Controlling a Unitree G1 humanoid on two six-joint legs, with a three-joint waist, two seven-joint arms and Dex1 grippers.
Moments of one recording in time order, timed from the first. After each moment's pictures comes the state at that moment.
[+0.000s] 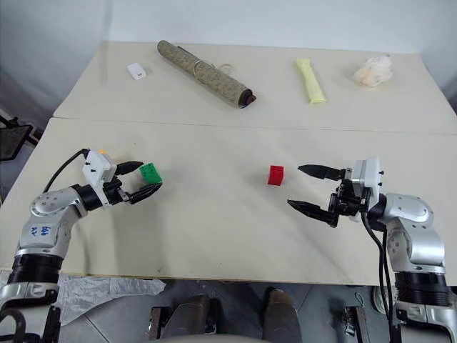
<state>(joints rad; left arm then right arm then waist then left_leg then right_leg) -0.42 0.67 0.12 0.38 -0.31 0.09 -0.90 -0.24 -0.66 -0.21 0.02 0.59 0.11 1.29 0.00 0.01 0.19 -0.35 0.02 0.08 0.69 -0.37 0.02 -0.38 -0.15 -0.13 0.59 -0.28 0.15</state>
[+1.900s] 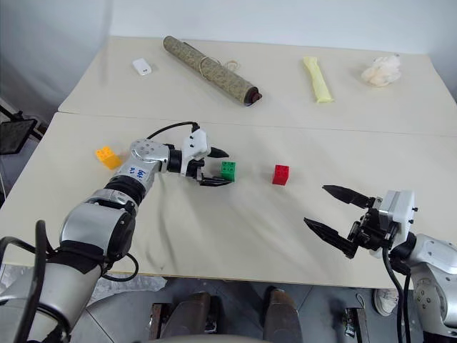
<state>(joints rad) -1.17 0.30 -0.04 1.34 0.08 -0.38 -1.15 0.13 -0.66 -0.38 -0.31 0.69 0.16 1.11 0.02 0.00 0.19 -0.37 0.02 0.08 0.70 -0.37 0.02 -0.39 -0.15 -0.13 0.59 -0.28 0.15</state>
